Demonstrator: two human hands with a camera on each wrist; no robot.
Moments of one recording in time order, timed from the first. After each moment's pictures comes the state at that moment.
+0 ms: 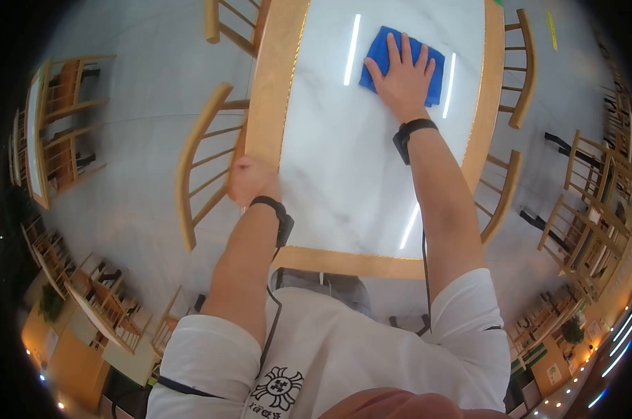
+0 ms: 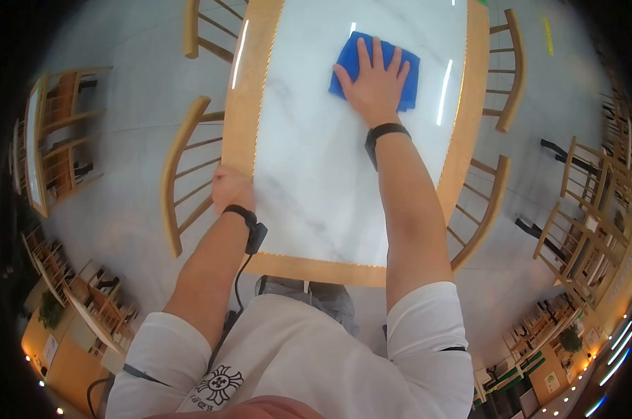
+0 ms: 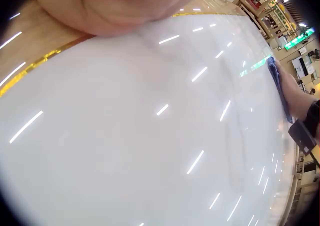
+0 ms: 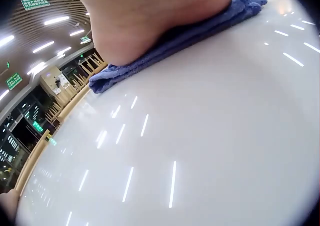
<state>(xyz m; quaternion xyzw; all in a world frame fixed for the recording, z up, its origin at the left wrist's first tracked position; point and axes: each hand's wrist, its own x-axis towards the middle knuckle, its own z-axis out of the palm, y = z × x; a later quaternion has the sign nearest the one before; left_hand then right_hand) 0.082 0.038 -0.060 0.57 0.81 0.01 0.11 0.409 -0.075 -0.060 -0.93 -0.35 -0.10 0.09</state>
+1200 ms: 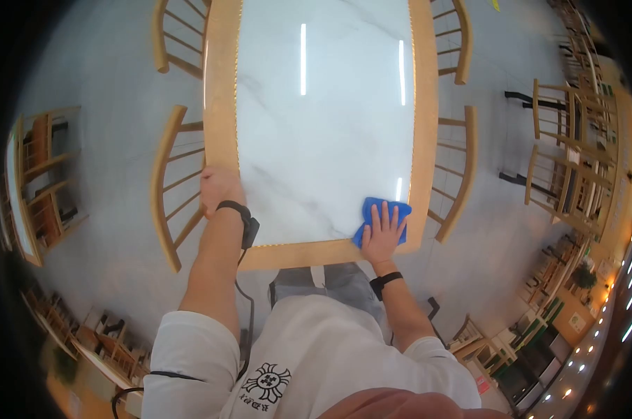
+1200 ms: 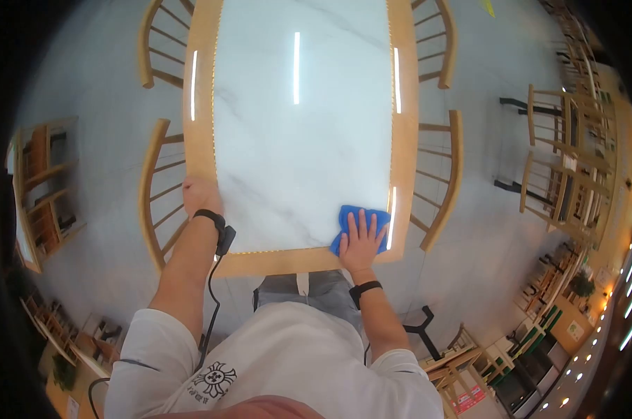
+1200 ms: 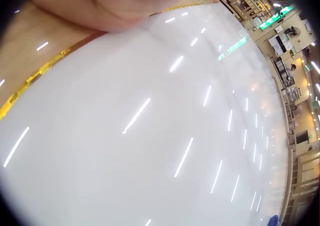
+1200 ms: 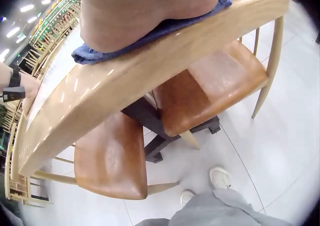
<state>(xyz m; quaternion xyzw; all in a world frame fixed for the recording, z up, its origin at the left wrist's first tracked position) 0.080 0.039 -0.028 0.60 0.76 -0.06 0.26 0.081 -0.392 -0.037 -0.97 -0.24 0.06 0.07</state>
